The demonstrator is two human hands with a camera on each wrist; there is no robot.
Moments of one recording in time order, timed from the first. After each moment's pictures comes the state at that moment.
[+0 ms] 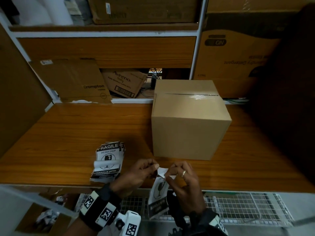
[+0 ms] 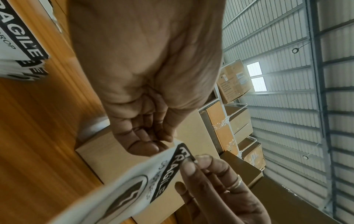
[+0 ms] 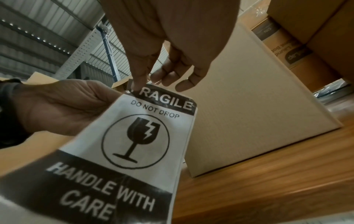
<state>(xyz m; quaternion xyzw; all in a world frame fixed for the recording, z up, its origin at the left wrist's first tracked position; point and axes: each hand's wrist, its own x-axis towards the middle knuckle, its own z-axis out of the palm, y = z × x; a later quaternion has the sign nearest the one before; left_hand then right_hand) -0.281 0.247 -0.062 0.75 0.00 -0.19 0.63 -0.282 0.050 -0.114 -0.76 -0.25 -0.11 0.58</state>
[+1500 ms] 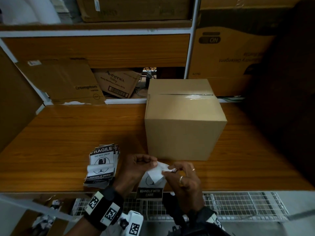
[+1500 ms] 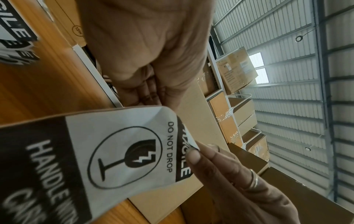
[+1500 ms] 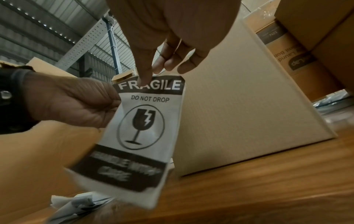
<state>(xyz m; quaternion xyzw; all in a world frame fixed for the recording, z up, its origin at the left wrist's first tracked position) -0.254 0.233 -0.080 0.70 0.12 0.01 0.71 -0.262 0.041 -0.128 -0.79 -0.28 -0.26 0.47</state>
